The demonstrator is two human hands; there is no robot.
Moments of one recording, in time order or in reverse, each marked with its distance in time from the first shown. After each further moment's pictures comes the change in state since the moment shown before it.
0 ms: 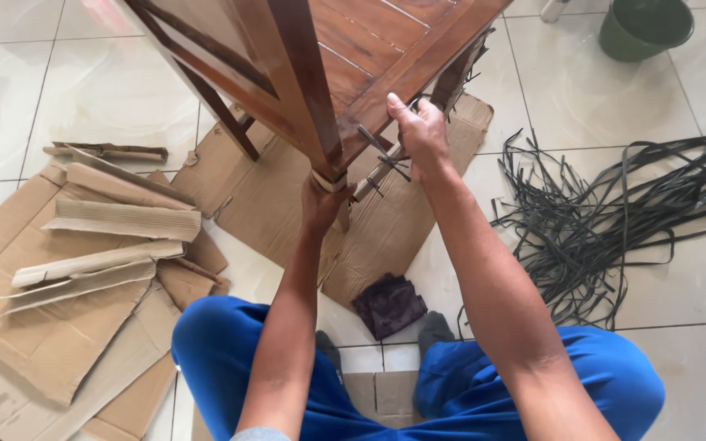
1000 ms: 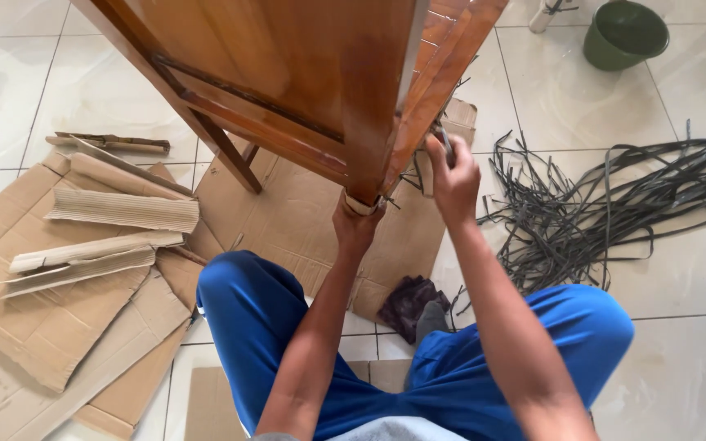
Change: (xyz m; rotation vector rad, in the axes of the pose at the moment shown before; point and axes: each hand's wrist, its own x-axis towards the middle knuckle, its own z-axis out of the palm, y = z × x) left_hand -0.097 0.039 0.055 0.061 0.197 -0.108; right_hand -0.100 -0.011 -0.069 -0.468 0.092 -0.371
